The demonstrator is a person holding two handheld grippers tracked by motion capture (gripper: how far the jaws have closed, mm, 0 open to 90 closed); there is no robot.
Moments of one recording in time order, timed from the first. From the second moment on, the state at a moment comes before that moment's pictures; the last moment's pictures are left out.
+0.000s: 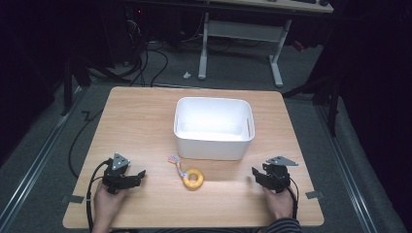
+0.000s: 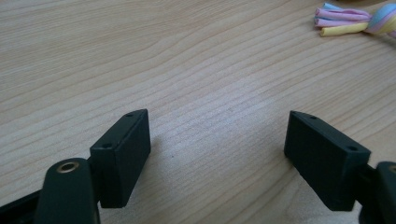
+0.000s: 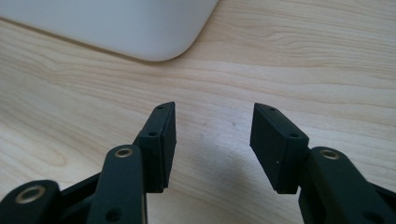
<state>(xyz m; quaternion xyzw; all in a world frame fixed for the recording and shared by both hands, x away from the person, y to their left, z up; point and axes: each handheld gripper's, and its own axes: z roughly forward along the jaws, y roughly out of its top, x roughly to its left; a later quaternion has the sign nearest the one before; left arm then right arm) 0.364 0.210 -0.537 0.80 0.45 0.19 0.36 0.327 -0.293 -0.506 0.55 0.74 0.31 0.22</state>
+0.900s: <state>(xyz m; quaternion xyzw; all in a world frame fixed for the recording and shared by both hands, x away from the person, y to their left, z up) 0.364 0.210 -0.537 0.80 0.45 0.19 0.36 0.328 -0.239 -0.480 0.49 0.79 0.32 0.19</state>
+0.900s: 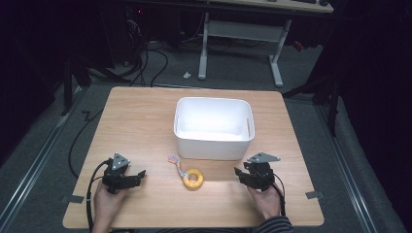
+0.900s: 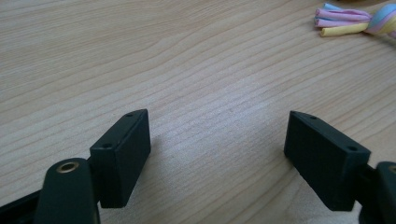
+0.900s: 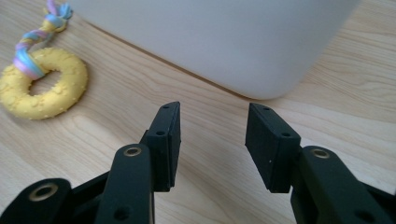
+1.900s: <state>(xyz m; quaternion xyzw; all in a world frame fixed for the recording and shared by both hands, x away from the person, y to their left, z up) 0.365 0.210 -0.537 0.80 0.45 0.19 0.36 0.339 -0.176 -0.477 0.42 0.84 0.32 0.14</state>
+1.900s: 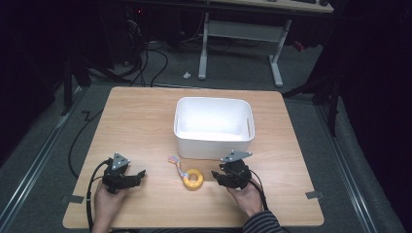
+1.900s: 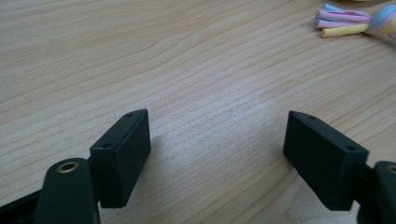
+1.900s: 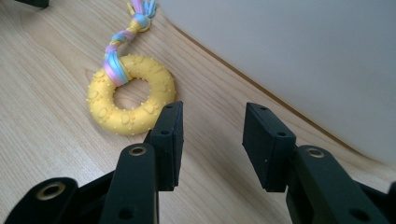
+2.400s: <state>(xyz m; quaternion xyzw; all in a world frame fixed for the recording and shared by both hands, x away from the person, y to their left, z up) 0.365 0.210 -0.537 0.80 0.45 0.19 0.36 0.354 -0.131 -0.482 0.38 0.87 0.28 0.12</state>
